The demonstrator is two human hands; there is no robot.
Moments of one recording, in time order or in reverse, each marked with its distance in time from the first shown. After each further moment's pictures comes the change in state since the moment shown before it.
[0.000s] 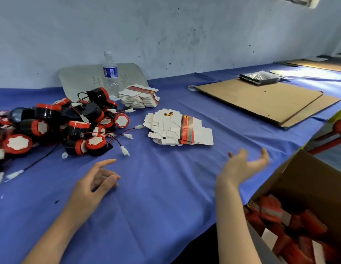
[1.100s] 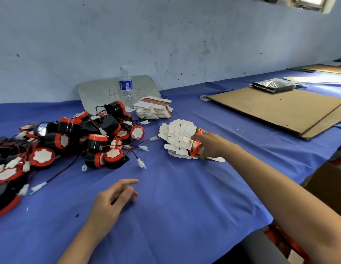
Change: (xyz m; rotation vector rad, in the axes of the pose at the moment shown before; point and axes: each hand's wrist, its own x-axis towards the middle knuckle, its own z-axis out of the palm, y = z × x) left_hand 0.002 0.003 -0.001 0.007 -0.010 -0.055; right_hand 0.035 0.020 0.110 -1.527 -1.619 -0.647
